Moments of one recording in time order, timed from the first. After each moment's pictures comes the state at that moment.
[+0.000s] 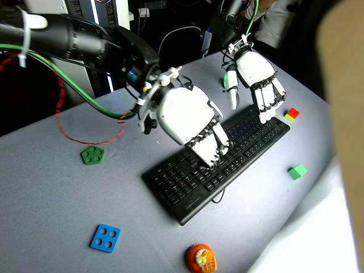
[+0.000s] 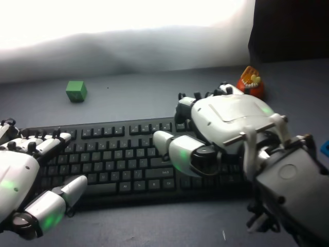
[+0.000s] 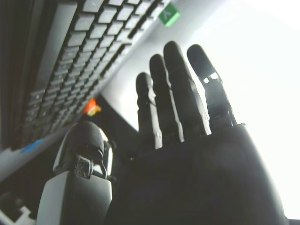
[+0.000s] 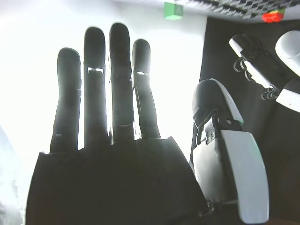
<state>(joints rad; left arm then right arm) 1.10 -0.94 0.66 -0.72 -1.44 1.47 -0.40 -1.31 0.69 1.31 1.10 -2.04</state>
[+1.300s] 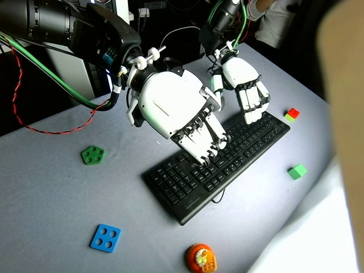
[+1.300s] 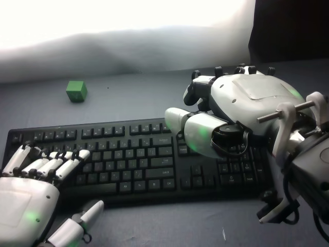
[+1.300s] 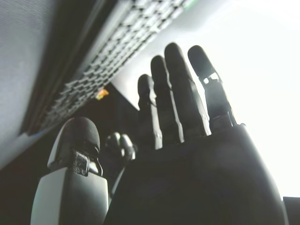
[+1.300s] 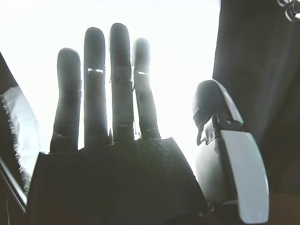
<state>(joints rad) 1.19 -1.16 0.80 -0.61 -1.60 1.46 -0.34 -1.19 0.60 1.31 1.08 -1.97</state>
